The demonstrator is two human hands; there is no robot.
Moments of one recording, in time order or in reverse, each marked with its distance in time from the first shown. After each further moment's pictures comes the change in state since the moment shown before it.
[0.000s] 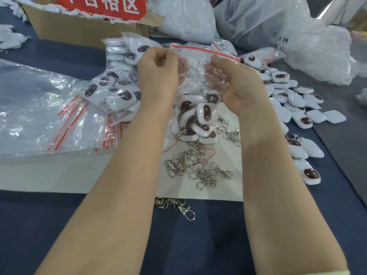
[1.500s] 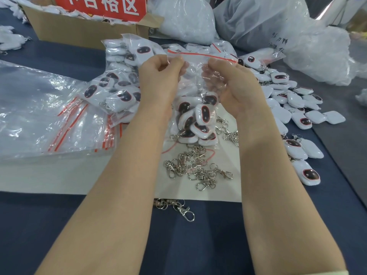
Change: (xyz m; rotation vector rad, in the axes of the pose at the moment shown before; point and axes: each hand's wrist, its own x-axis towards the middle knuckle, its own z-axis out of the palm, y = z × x) left_hand 0.003 -0.006 -0.001 0.019 -0.032 -0.055; right_hand -0.003 0.002 0.004 -0.014 -0.028 -0.025
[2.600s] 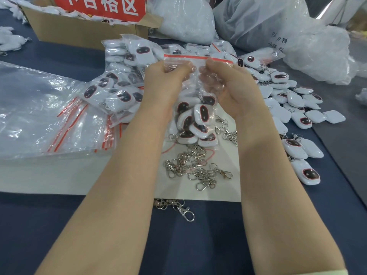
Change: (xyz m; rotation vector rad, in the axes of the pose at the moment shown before) left_hand 0.004 -0.006 0.004 0.046 -0.095 -0.056; right_hand 0.002 0.002 -0.001 0.049 -0.028 0.006
